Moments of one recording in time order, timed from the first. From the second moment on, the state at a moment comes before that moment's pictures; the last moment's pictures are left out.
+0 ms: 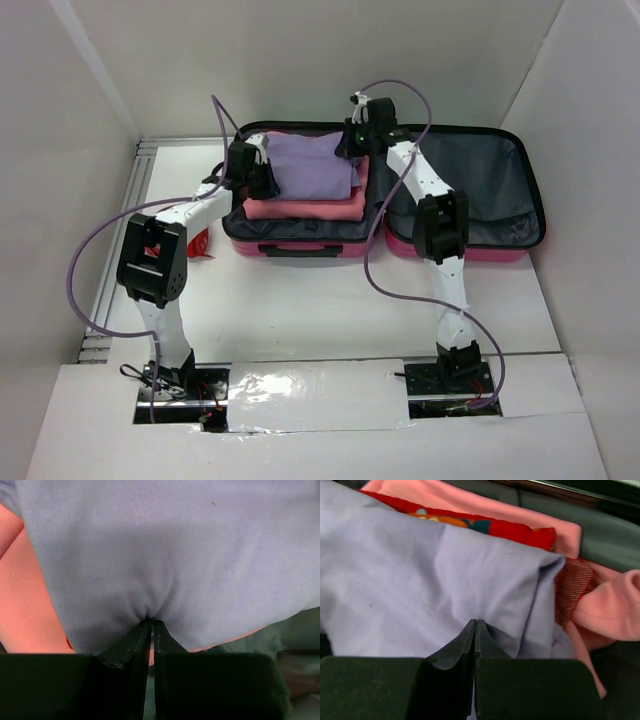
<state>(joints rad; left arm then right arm) -0.28 1.90 1.40 -0.14 0.12 -0.37 0.26 2.42 2.27 -0.43 -0.40 0.21</state>
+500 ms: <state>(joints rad) -0.20 1.50 1.34 -0.30 0.27 -0.32 0.20 2.21 2.28 -0.40 -0.54 0.25</state>
